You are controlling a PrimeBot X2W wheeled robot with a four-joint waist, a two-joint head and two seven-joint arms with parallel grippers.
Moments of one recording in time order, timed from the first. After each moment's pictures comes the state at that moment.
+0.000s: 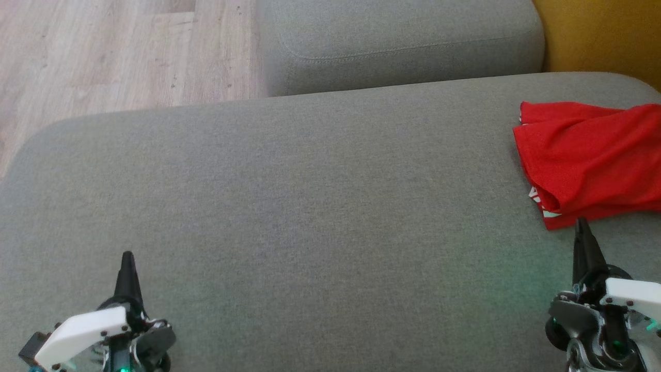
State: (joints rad) left arm -0.06 0.07 0.04 0.27 -1.64 -0.12 0.08; right arm -0.06 -0.06 -0.11 0.28 1.63 0.13 0.08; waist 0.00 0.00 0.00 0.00
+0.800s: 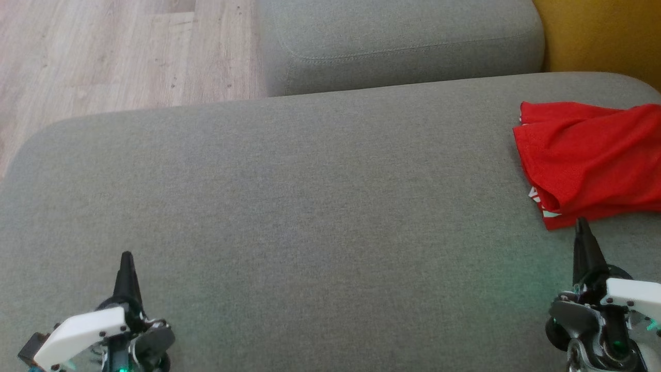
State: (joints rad) left arm -0.06 0.06 0.05 0.27 -1.64 -0.12 0.09; right arm -0.06 -0.06 -0.11 0.28 1.63 0.13 0.09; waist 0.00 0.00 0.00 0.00
